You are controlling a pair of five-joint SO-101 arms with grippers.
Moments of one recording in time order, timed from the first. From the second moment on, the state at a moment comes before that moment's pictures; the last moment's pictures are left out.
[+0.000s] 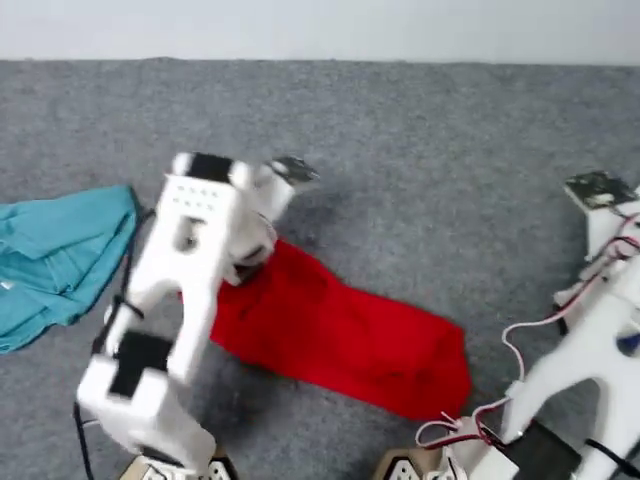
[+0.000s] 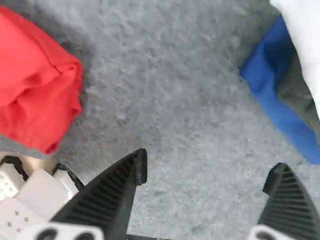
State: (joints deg) left arm 12.8 6.8 3.6 98.9 -28.7; right arm 39.5 -16.3 8.1 100.0 52.4
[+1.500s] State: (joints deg) left arm 44.4 27.7 -23.3 98.9 10.7; right arm 40.0 -16.3 13.0 100.7 40.3
